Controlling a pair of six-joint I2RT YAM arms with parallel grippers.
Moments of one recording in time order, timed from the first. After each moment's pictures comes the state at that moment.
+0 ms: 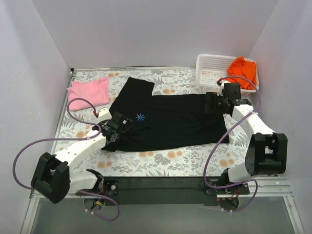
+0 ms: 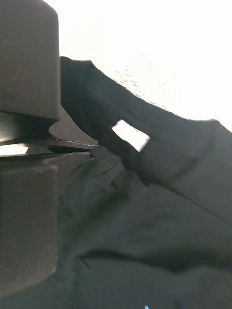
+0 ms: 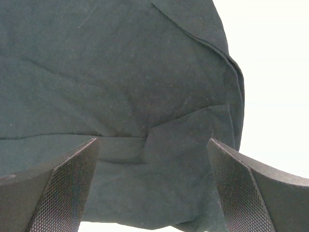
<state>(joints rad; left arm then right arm) -0.53 1.19 0.68 -0.63 -0.60 -0.96 0.07 1.46 1.02 -0.43 -0.13 0.10</state>
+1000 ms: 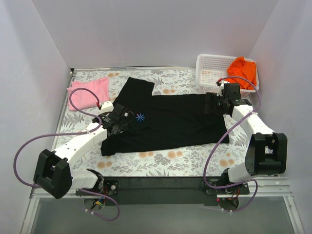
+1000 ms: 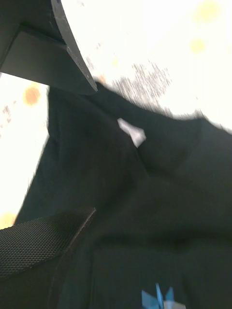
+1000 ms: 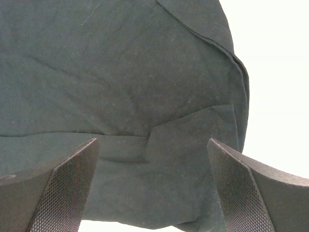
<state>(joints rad) -0.53 1.27 0.88 -0.81 -0.60 -0.85 0.07 1.46 1.02 -0.43 -0.15 0.10</state>
